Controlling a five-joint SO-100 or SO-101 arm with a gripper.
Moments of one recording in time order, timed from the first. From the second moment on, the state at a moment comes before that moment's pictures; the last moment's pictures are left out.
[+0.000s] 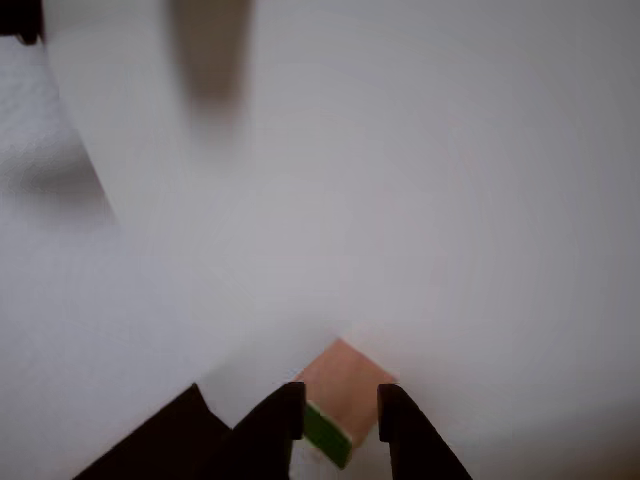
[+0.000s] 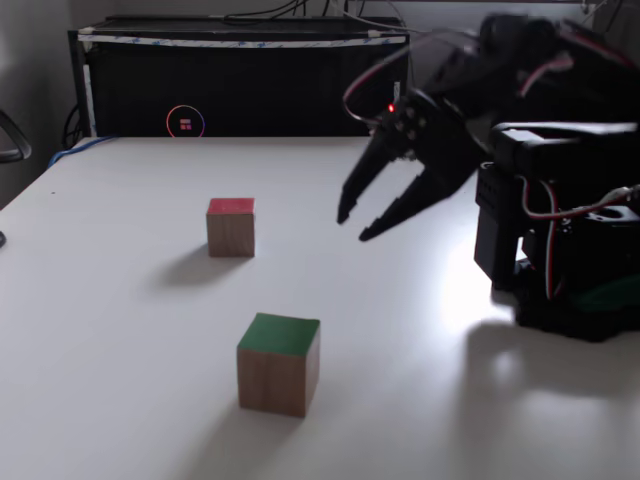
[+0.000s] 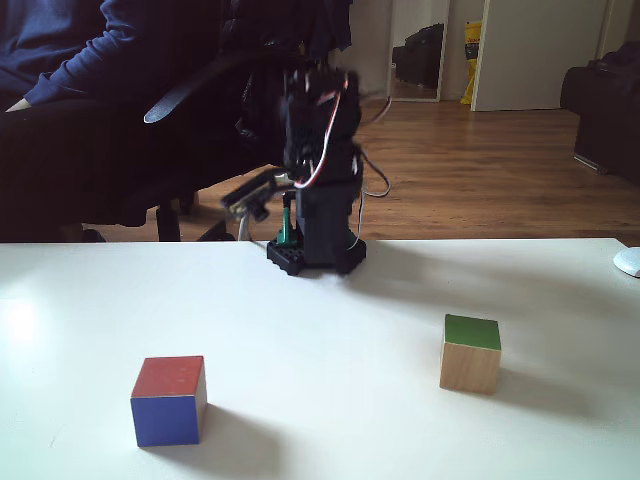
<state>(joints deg) 6.6 171.6 152.8 72.8 9.0</state>
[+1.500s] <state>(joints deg) -20.6 107.6 111.3 74.1 41.0</state>
